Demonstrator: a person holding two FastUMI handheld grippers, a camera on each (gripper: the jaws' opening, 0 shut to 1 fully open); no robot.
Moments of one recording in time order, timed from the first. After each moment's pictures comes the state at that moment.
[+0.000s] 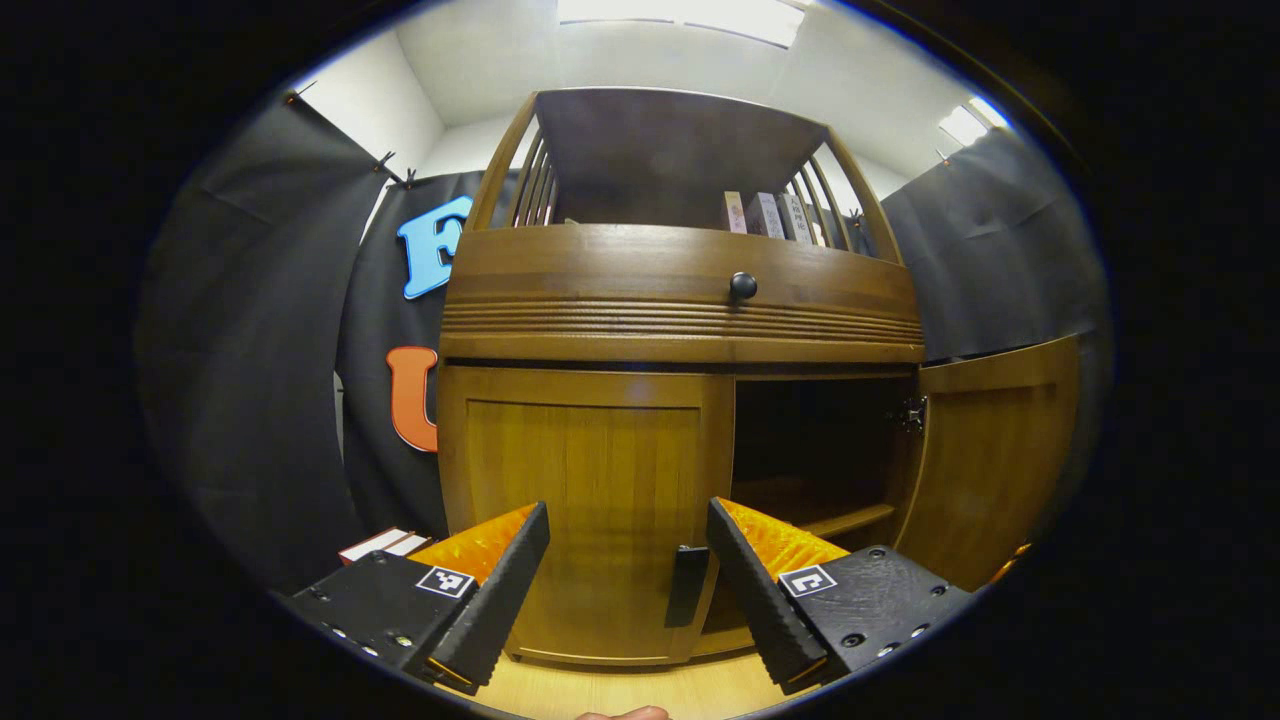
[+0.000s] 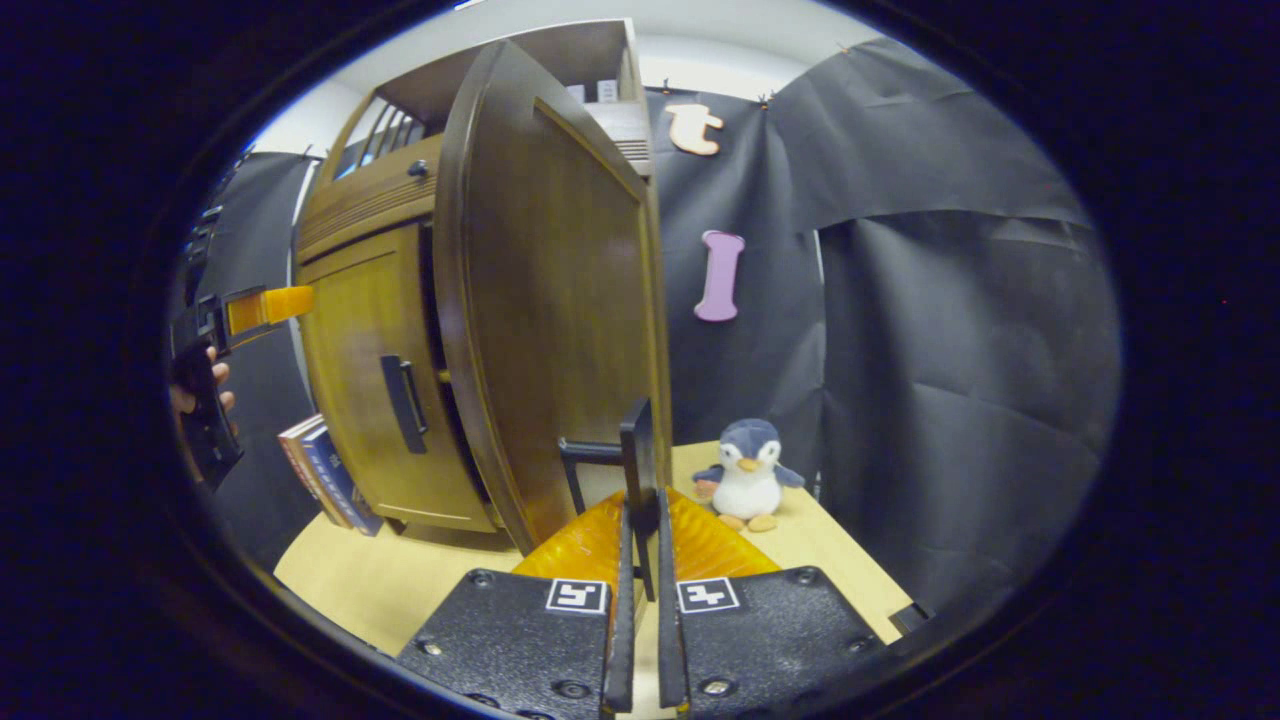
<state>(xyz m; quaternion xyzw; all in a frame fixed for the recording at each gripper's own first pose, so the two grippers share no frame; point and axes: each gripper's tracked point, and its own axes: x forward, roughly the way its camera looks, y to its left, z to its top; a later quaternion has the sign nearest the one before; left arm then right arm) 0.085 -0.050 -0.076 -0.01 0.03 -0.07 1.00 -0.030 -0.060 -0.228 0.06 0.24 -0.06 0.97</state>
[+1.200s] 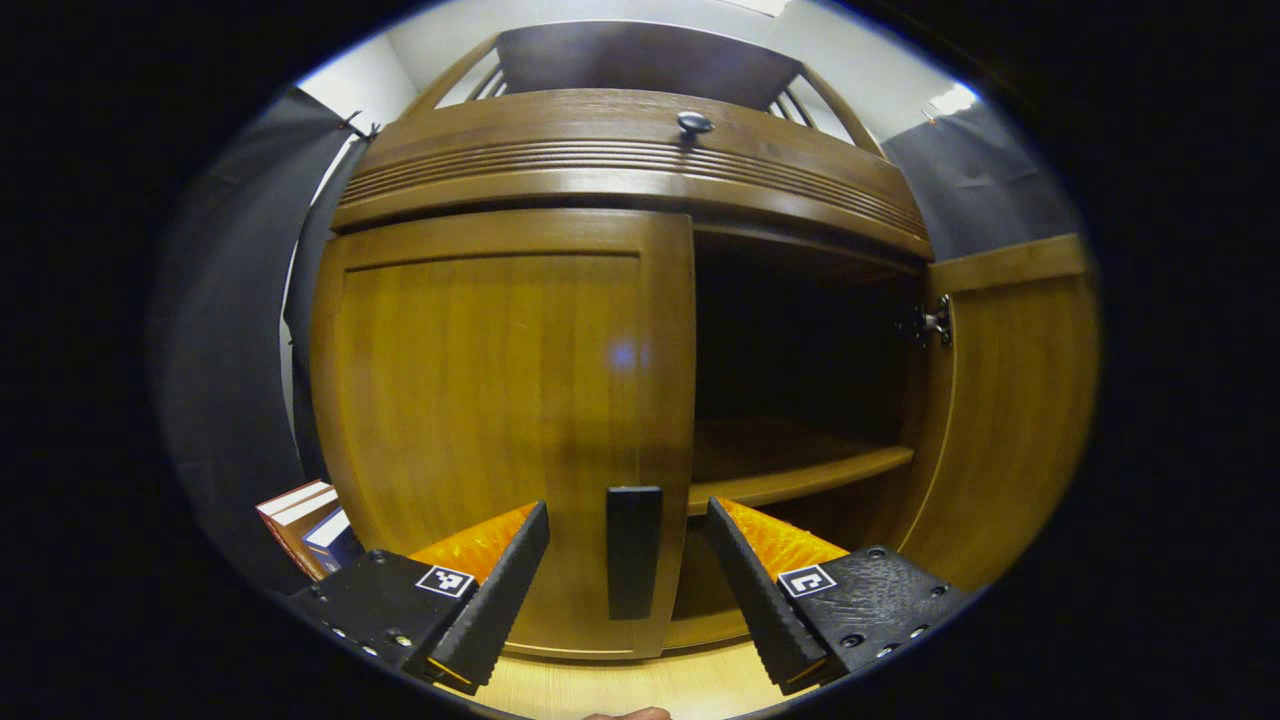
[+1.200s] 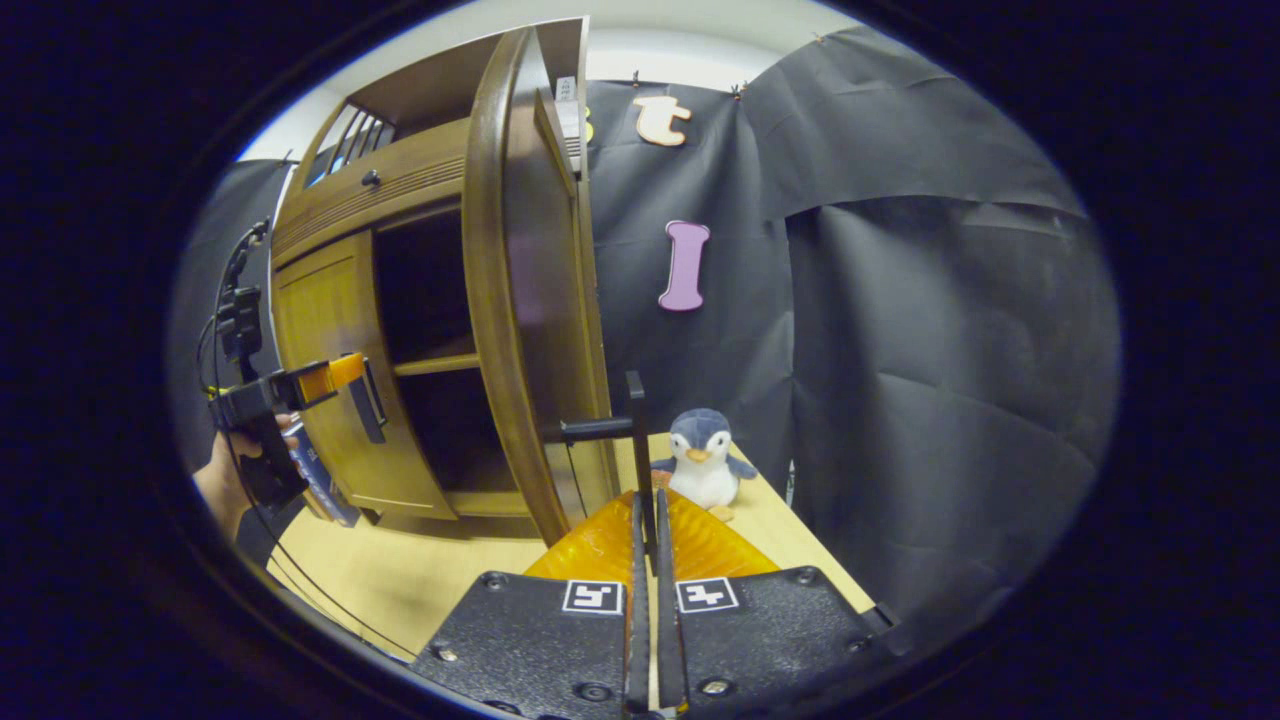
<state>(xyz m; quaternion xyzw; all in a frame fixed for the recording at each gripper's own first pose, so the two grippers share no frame) 0.145 -0.123 -0.183 0.01 0.09 -0.11 0.99 -0.045 -0.110 -0.222 0.06 0.25 -0.08 0.96</state>
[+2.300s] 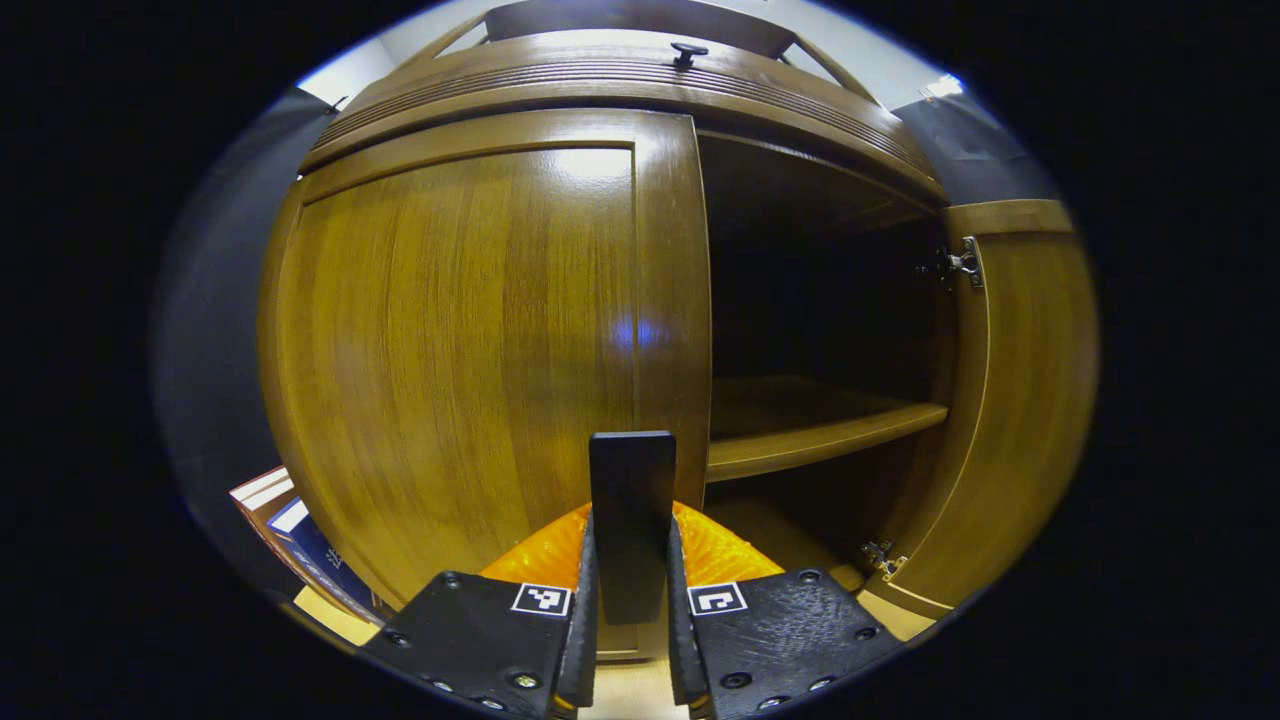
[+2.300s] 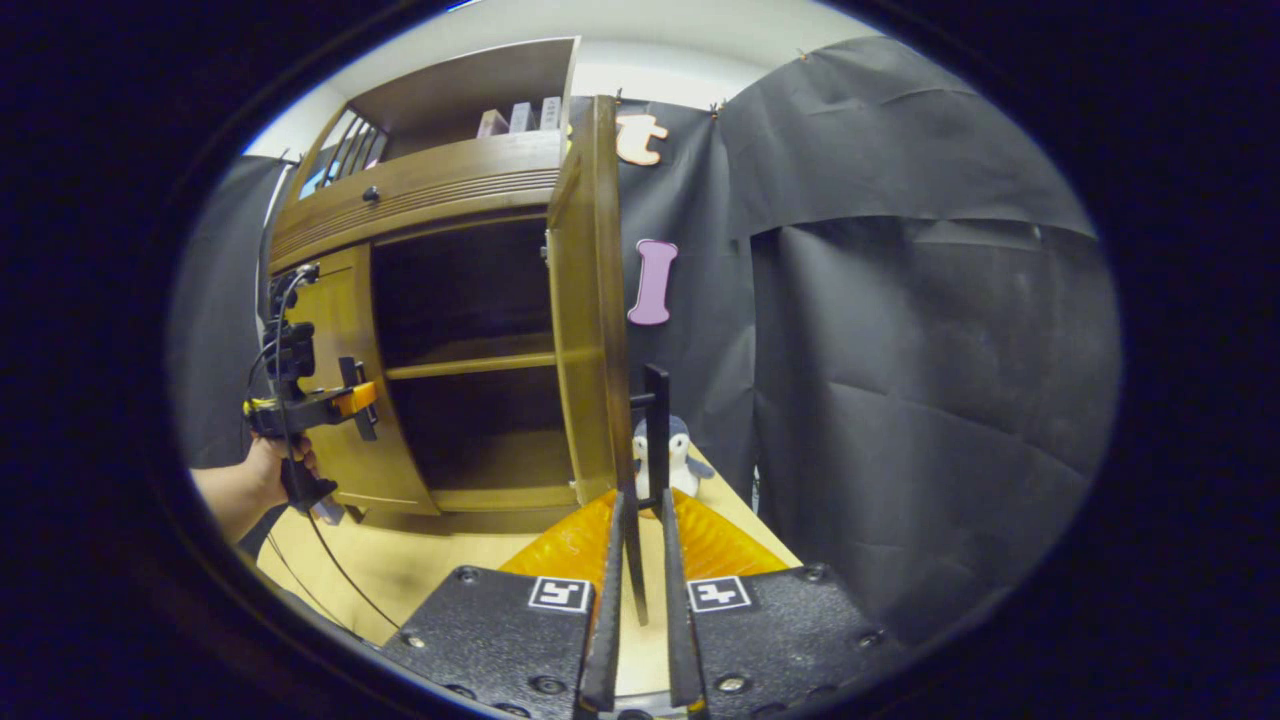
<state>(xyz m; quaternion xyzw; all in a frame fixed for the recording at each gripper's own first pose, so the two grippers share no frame) 0.170 -0.124 -0.225 0.01 0.12 -0.12 0.99 -0.102 -0.111 -0.200 0.05 0.23 -0.11 0.97</state>
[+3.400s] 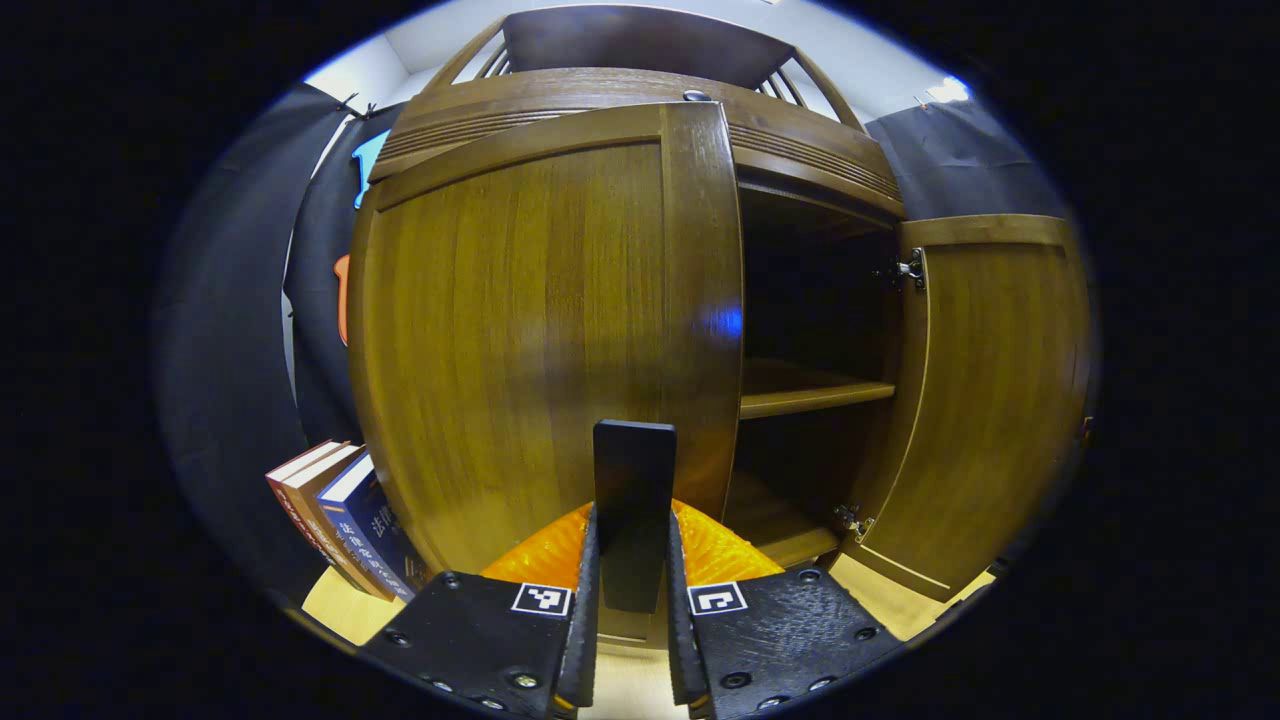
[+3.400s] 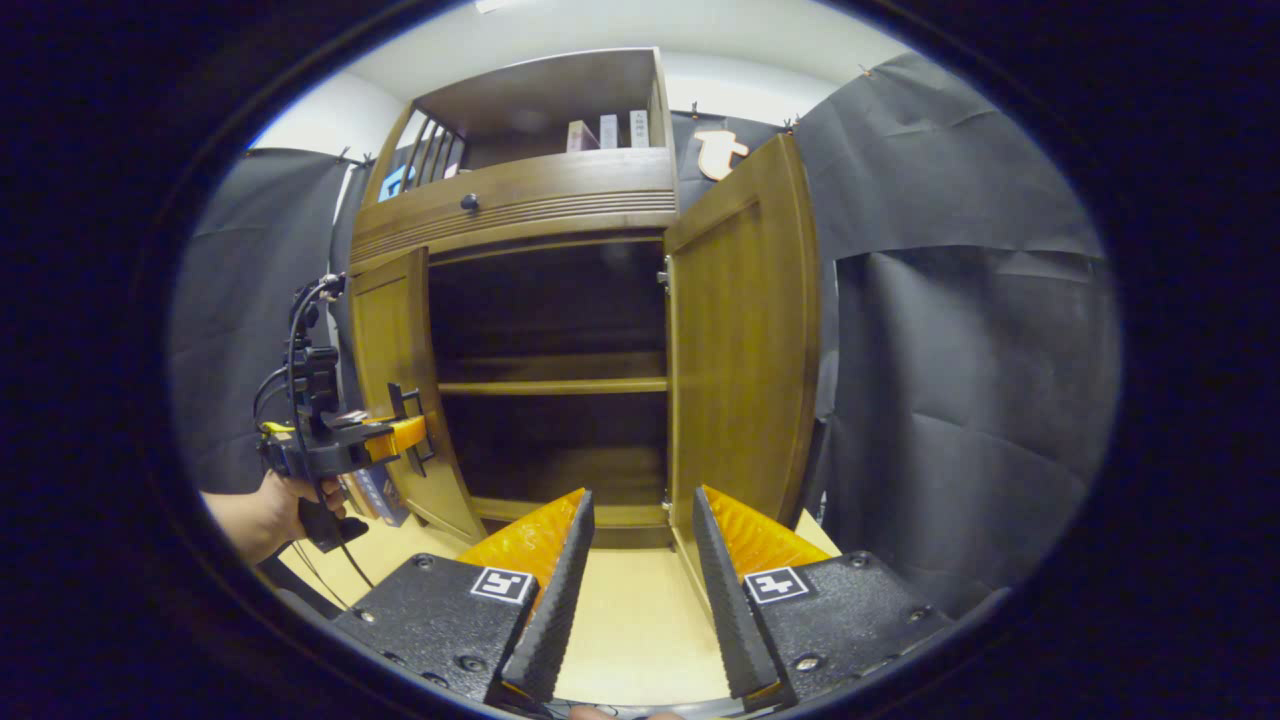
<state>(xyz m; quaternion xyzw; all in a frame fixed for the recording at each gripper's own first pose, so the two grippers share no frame) 0.079 -0.084 -0.215 0.01 0.14 -0.13 0.98 -0.073 -0.027 -0.174 0.04 0.21 0.01 0.98</state>
